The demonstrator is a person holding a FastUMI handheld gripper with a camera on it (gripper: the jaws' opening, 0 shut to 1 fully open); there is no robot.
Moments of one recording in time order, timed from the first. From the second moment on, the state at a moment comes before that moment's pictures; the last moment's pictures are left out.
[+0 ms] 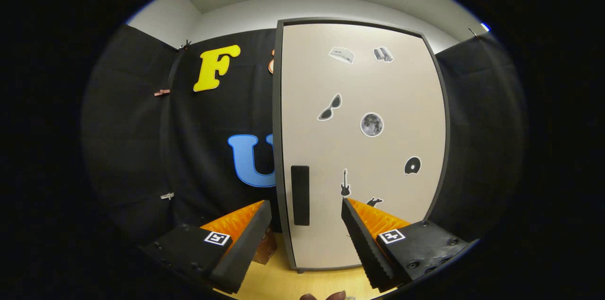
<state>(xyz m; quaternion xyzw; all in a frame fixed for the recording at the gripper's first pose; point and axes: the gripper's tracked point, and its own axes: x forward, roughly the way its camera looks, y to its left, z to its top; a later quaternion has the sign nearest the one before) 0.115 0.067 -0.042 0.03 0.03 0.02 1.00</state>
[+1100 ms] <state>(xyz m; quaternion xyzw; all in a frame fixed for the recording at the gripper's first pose) 0.220 0.079 -0.068 0.01 0.03 -0.01 1.00</state>
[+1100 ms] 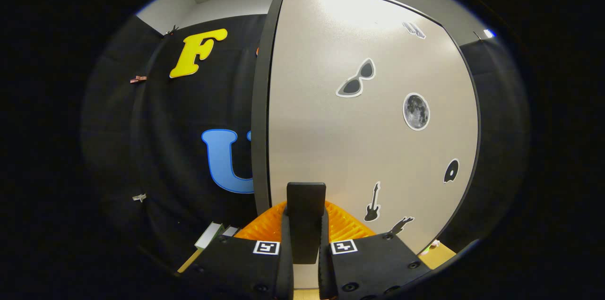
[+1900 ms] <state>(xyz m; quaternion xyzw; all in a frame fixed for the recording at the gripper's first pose) 0.068 0.030 -0.055 0.03 0.06 0.07 1.00</state>
